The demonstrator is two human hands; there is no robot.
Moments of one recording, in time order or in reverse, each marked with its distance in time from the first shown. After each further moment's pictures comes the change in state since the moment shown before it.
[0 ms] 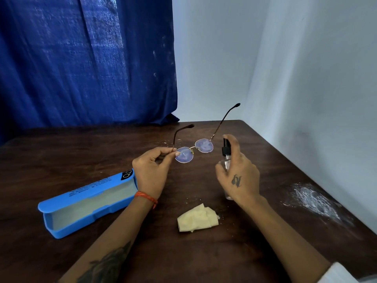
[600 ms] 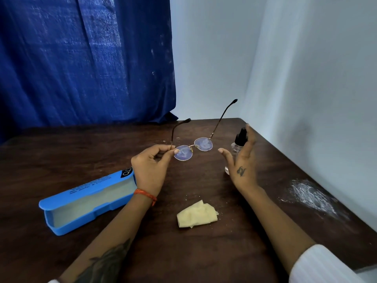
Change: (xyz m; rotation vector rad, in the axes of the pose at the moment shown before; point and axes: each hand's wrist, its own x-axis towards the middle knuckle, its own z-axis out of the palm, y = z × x) left_hand 0.000 0.003 -0.002 -0.006 -0.004 -0.005; right_hand 0.018 0.035 0.026 0.413 0.190 -0.005
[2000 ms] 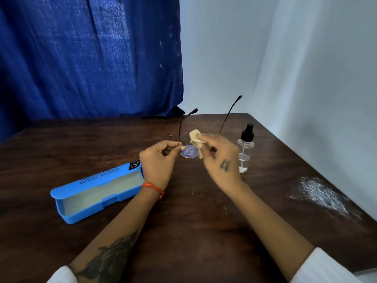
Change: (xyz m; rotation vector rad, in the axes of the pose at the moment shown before) left_hand -0.002 0.002 -0.002 0.052 -0.058 -0.172; right_hand -0.013 -0.068 0.030 0.052 -0.111 -0.111
